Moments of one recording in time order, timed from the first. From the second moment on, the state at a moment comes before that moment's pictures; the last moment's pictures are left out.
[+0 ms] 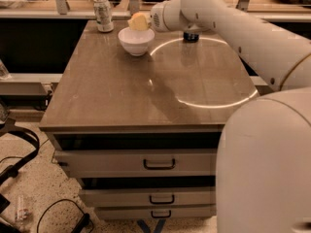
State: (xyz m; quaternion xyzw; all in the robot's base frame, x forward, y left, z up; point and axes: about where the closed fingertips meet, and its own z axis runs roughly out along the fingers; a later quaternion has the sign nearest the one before) arm 0.827 0.031 0.933 -0.28 0.77 0.21 0.52
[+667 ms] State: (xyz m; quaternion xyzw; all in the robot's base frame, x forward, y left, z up) arm 0.826 0.036 0.930 -0.29 0.77 0.22 0.52
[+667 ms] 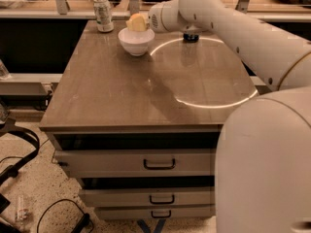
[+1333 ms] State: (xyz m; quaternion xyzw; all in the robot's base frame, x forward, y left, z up) arm 0.826 0.041 0.927 -0.29 0.78 0.22 0.52
